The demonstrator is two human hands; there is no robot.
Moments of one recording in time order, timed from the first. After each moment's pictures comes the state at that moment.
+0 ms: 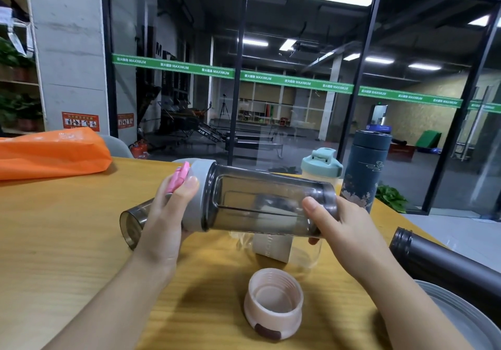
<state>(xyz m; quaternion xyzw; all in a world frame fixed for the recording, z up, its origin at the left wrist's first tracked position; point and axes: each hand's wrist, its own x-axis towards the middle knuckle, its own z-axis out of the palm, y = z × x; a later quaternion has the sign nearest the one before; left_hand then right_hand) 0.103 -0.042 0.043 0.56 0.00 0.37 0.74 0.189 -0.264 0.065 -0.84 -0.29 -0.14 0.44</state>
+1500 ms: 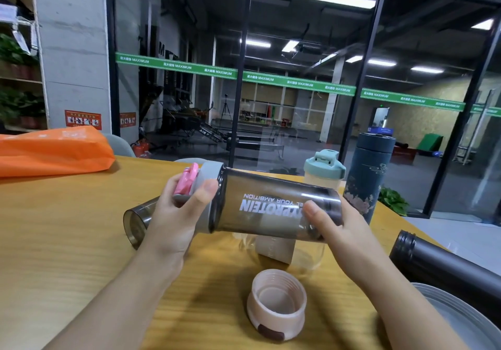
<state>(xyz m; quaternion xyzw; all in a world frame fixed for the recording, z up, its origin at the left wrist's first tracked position) 0.103 -0.046 0.050 0.56 0.01 0.37 0.75 0.191 -0.259 0.058 -0.79 -0.32 -0.10 0.52</state>
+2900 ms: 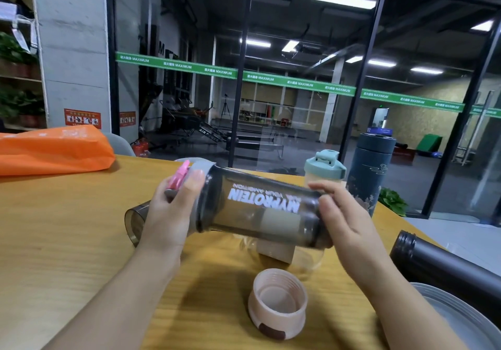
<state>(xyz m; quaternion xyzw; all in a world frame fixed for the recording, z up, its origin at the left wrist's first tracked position) 0.104 -0.044 0.051 0.54 0.06 0.39 0.74 0.189 -0.261 0.059 -0.77 -0.37 -0.16 0.50</state>
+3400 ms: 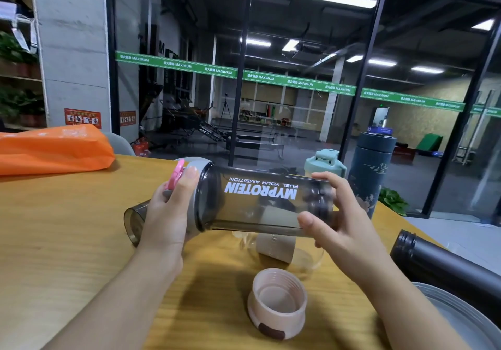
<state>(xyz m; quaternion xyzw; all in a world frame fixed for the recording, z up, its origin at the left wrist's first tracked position) 0.105 -0.046 0.050 0.51 0.09 0.40 0.76 0.183 -0.259 0.064 -0.76 -0.40 -0.13 0.50</state>
